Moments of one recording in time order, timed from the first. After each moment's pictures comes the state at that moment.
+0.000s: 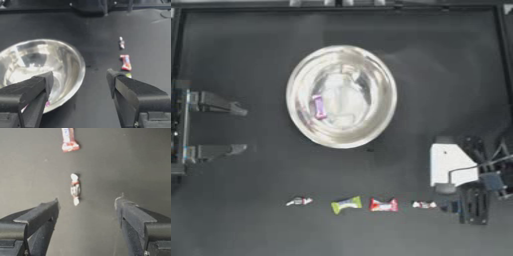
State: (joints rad) left arm 0.08 -0.94 1.13 0.26 0.00 -0.21; right arm 0.31 -0.40 0.80 -0.16 0.78 0.53
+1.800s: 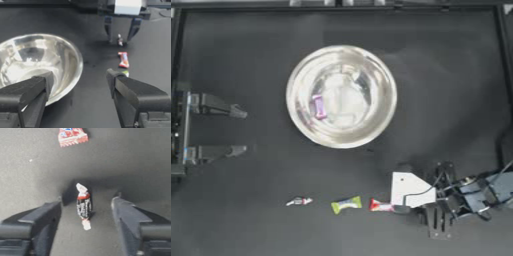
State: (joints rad) left arm 0.08 -0.94 1.15 0.22 -0.01 -0.21; right arm 0.33 -0.01 0.78 -0.14 0.61 0.62
